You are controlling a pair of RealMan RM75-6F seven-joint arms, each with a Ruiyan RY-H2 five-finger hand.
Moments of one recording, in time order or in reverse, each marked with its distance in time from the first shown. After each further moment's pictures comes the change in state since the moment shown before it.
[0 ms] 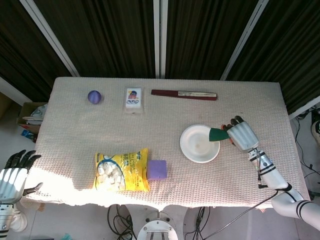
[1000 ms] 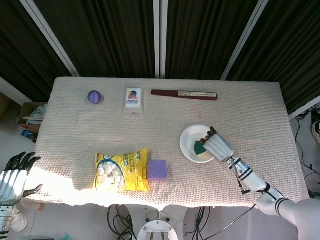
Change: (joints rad) left arm 0.008 -0.025 0.005 0.041 -0.007 -0.004 -0.034; right arm 0.037 -0.234 -0.052 0.224 -0.144 -0.010 -0.226
